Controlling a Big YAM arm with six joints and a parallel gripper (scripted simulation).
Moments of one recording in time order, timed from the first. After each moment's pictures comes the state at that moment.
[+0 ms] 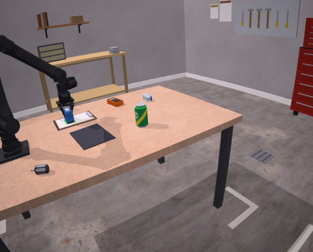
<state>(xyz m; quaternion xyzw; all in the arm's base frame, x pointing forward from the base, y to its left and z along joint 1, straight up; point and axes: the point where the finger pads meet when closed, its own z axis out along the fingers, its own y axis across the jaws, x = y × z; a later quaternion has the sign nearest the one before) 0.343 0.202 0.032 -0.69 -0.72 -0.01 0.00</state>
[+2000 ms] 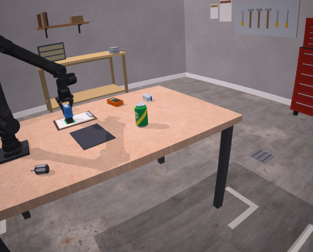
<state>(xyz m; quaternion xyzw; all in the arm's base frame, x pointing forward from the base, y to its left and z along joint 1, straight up) 0.342 0.201 0.056 -0.69 -0.72 0.00 0.00</state>
